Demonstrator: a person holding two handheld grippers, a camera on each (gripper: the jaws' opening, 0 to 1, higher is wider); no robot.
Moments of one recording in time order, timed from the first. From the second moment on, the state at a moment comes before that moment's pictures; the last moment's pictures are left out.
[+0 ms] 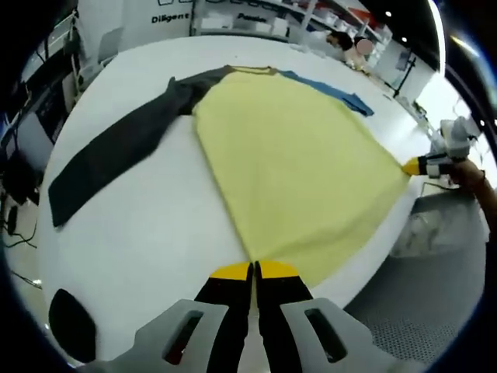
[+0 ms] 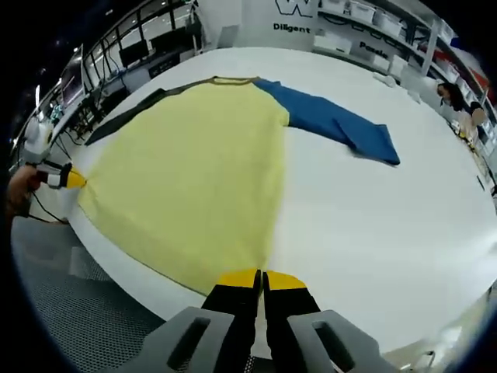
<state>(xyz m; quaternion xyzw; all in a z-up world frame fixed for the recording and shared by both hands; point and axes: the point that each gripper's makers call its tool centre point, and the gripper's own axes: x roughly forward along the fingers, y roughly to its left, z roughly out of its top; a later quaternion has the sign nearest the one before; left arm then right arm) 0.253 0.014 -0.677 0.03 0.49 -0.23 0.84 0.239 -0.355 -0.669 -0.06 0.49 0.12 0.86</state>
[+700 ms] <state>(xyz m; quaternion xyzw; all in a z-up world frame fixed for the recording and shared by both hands) 0.248 0.020 -0.675 -0.01 0.45 -0.20 0.87 0.238 -0.355 -0.673 -0.06 0.49 0.11 0.86</state>
